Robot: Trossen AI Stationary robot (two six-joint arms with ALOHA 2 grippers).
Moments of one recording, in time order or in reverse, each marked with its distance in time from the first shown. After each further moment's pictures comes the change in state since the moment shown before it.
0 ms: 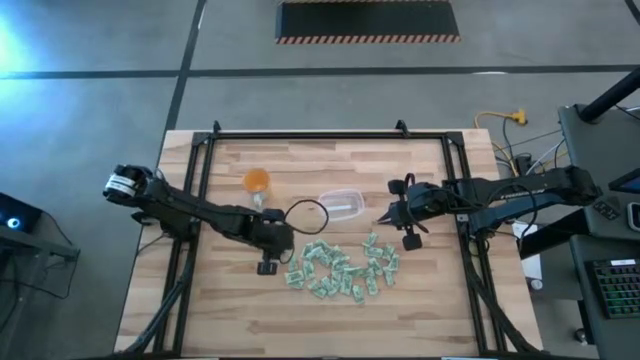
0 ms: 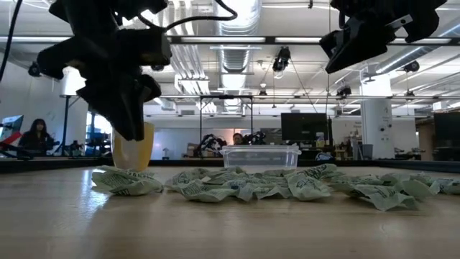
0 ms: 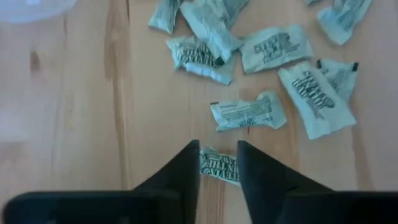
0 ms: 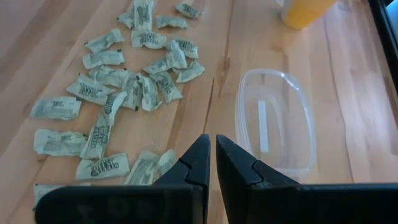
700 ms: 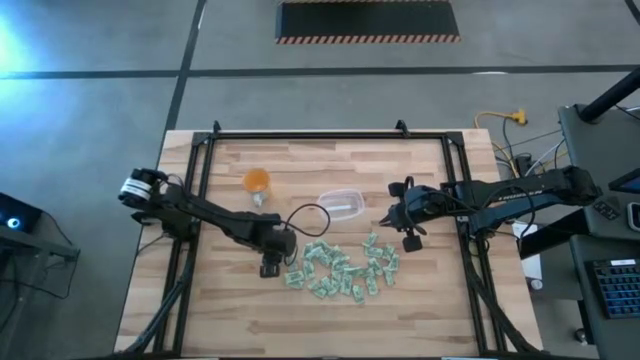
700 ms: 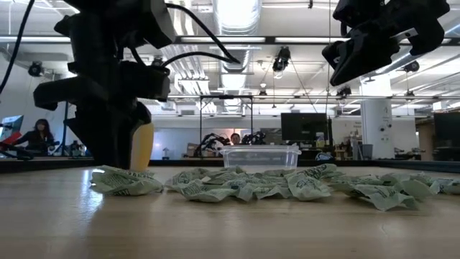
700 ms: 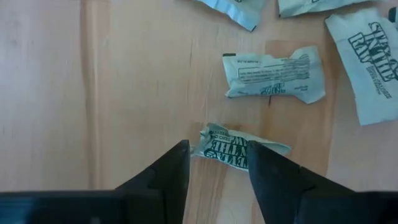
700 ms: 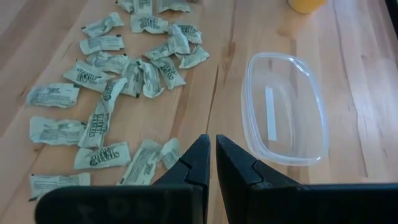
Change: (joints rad) left arm 0.001 0.132 0.000 -0.027 0.023 -0.125; right arm 0.000 0.000 -0.053 0.032 0.000 0.011
